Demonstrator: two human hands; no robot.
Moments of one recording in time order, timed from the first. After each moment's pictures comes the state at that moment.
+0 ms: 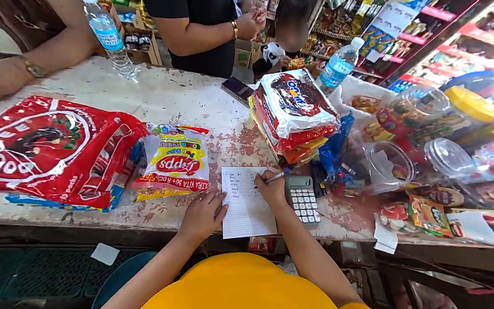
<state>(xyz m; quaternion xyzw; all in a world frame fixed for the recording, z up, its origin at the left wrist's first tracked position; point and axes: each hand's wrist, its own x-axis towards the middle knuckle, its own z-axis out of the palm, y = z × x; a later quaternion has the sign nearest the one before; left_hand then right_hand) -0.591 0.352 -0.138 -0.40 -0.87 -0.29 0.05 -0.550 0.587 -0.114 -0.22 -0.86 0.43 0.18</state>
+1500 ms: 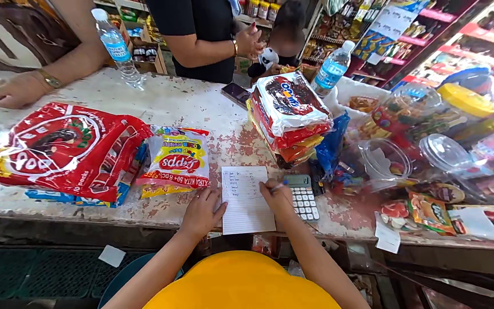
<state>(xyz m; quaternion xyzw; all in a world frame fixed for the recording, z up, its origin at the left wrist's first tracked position) -0.588 0.352 -0.131 -0.37 -0.88 -0.30 0.02 -0.504 0.589 -0.099 -0.16 -0.92 0.32 0.17</state>
